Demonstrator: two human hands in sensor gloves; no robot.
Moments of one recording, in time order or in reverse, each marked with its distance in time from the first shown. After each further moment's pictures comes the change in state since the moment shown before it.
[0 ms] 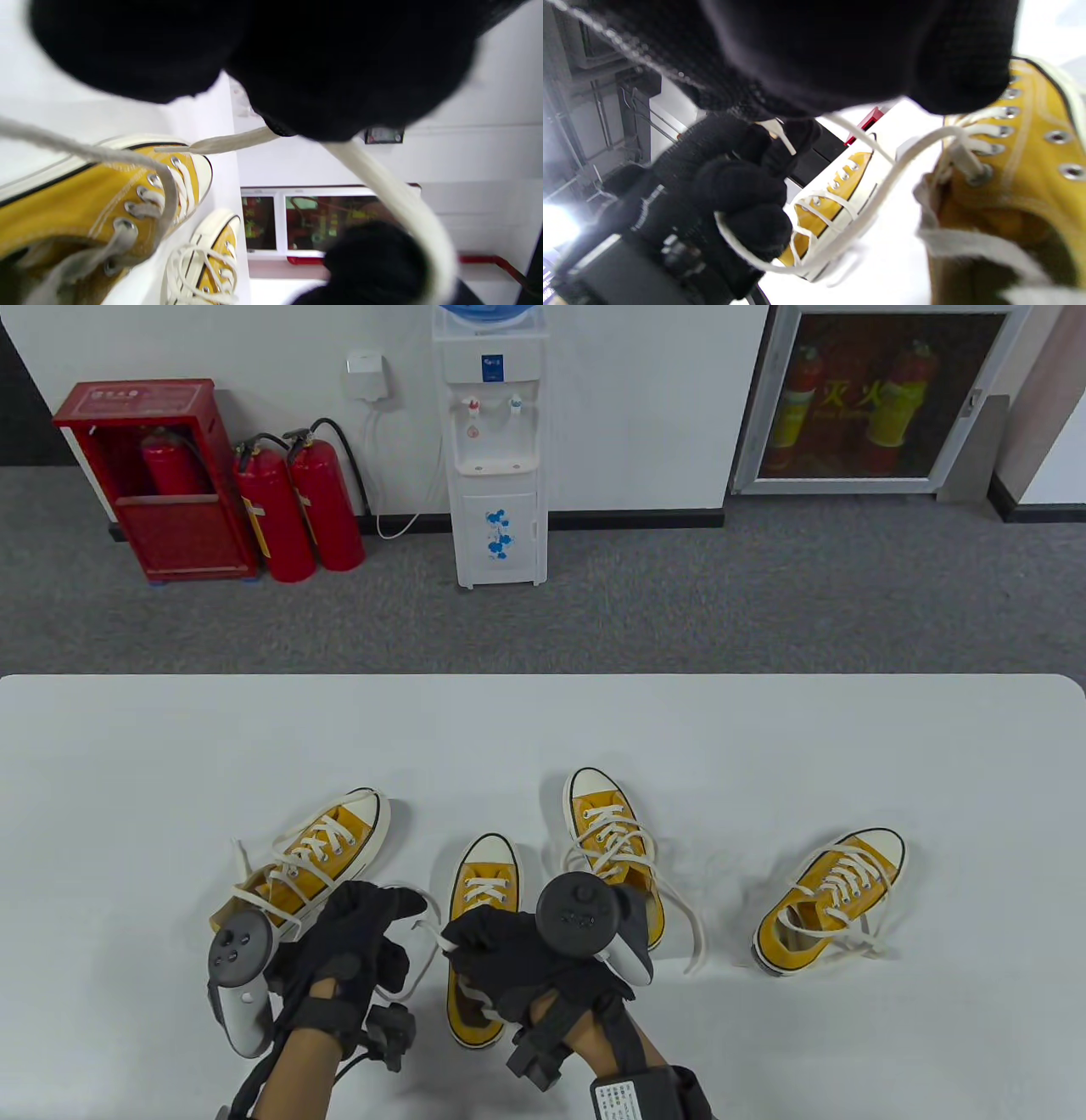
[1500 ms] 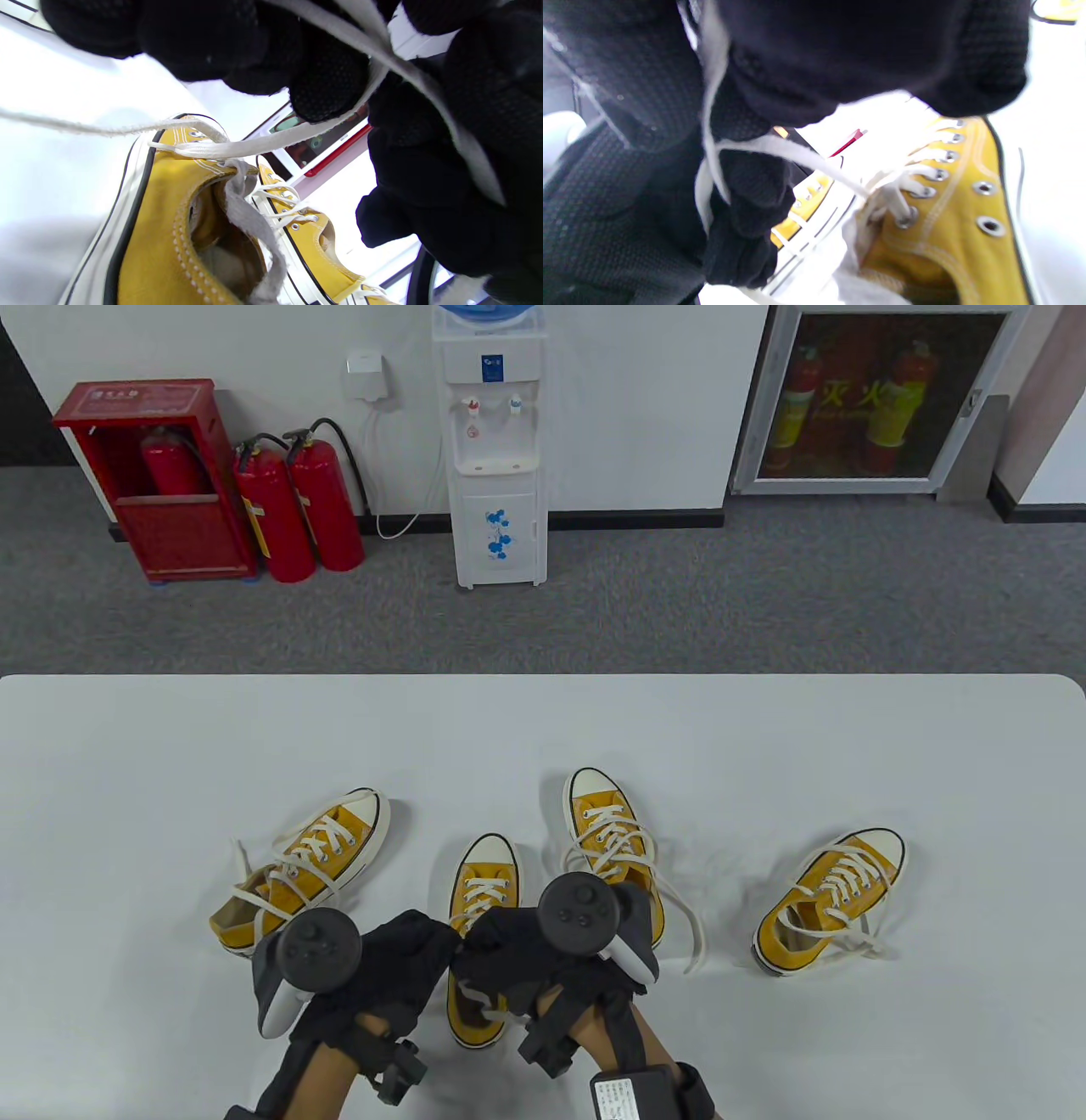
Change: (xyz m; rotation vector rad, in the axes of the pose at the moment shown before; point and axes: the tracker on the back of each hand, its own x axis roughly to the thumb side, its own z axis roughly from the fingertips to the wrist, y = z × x) left_hand 0.022 -0.037 0.003 -0.222 -0.259 -0.623; right_hand -0.011 -0.011 -0.001 -0.079 0.023 0.103
